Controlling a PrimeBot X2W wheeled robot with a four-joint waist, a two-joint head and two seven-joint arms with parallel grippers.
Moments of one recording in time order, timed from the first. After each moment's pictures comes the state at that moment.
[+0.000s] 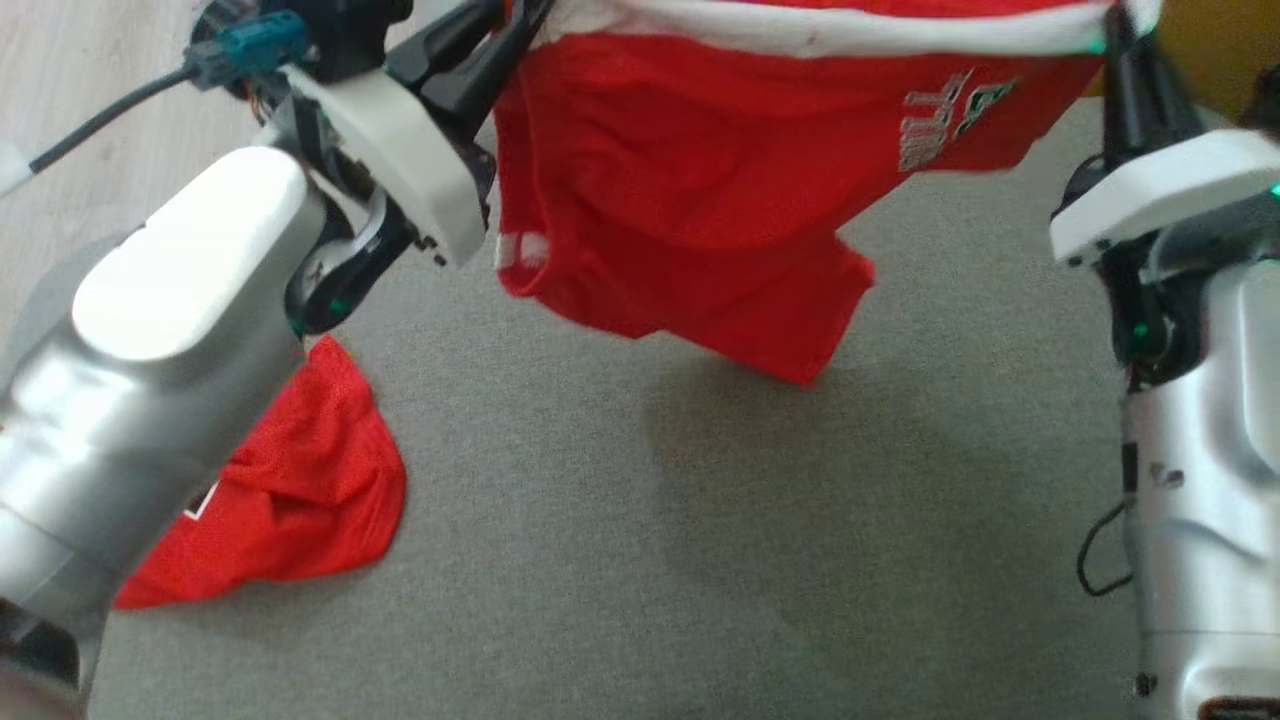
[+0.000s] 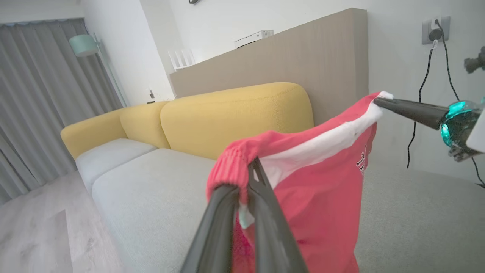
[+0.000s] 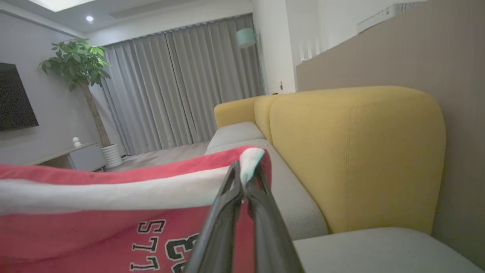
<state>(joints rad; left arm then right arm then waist) -1.12 0.43 -1.00 0.40 -0.85 -0.13 0.05 -0.64 -0.08 -0.08 0.36 0.21 0.12 0.12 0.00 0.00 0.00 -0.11</state>
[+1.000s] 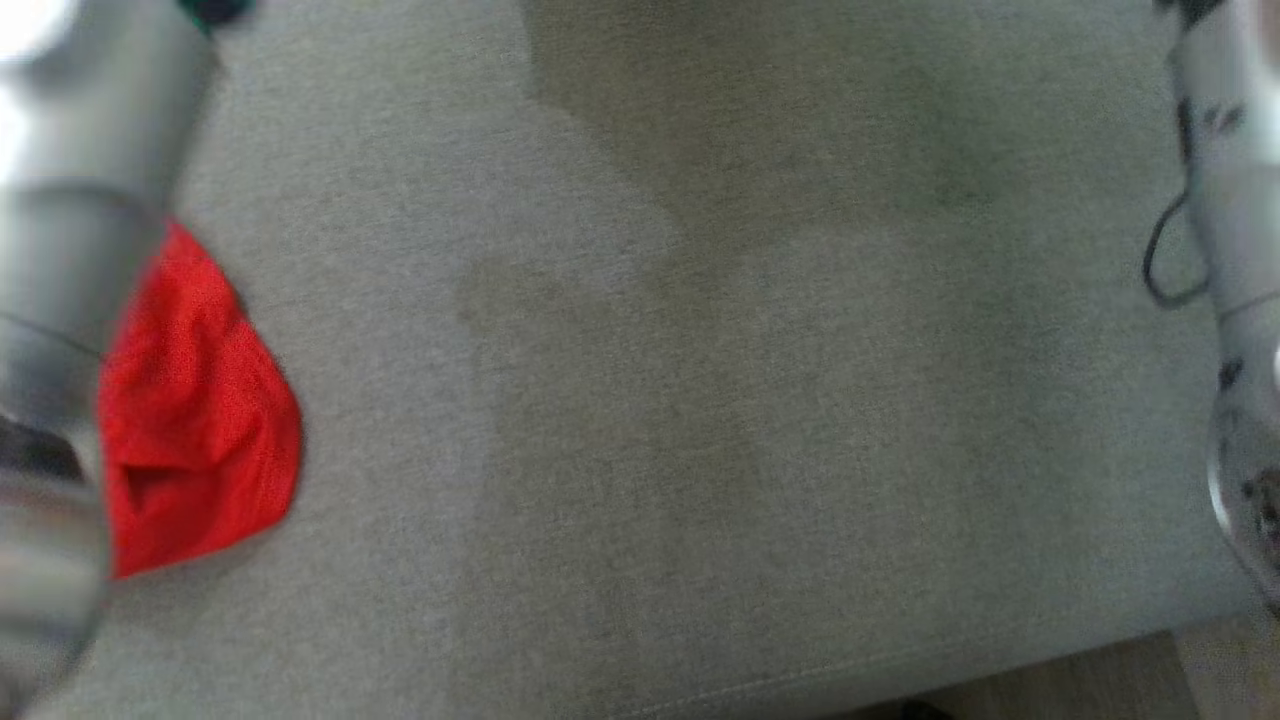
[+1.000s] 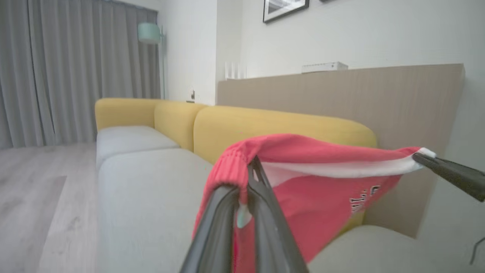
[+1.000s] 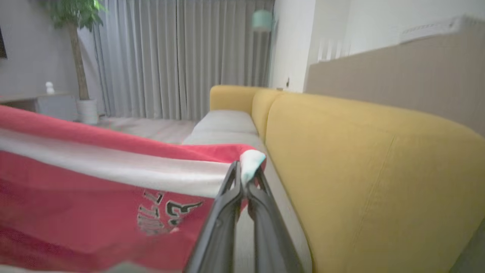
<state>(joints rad) -1.47 0.29 -0.88 0.80 -0.92 -0.13 -0.17 -1.33 -0.14 0.11 0.99 0.13 0.12 -0.18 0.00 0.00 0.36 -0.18</state>
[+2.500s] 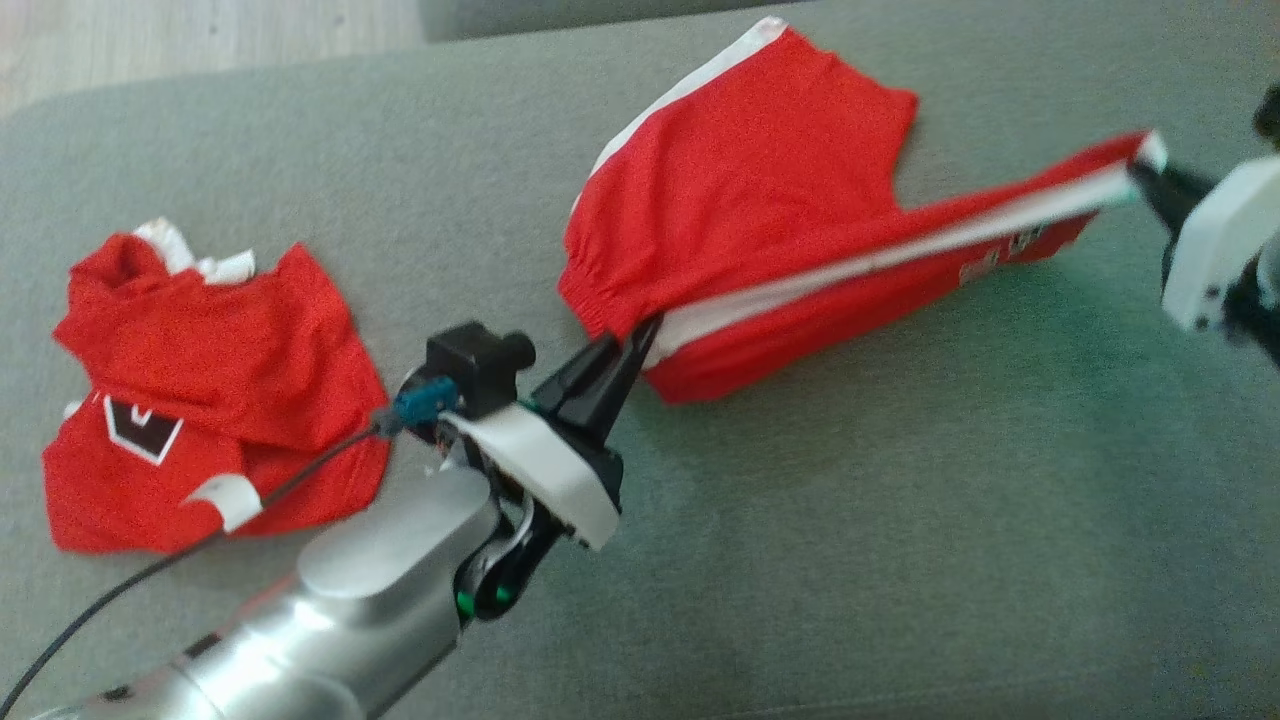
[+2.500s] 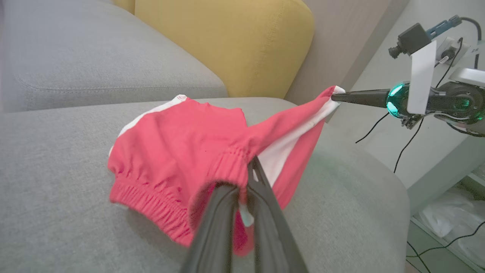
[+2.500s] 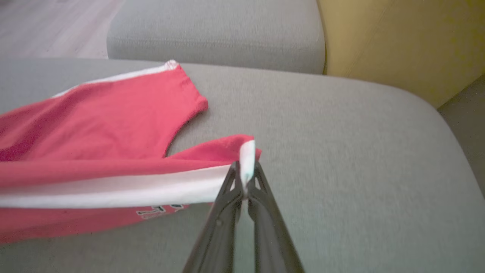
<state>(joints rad) -0.73 0.31 -1.19 0.37 -1.06 0.00 -0.22 -0.74 -0.62 0.57 0.60 0.74 0.12 0.39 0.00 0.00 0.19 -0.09</state>
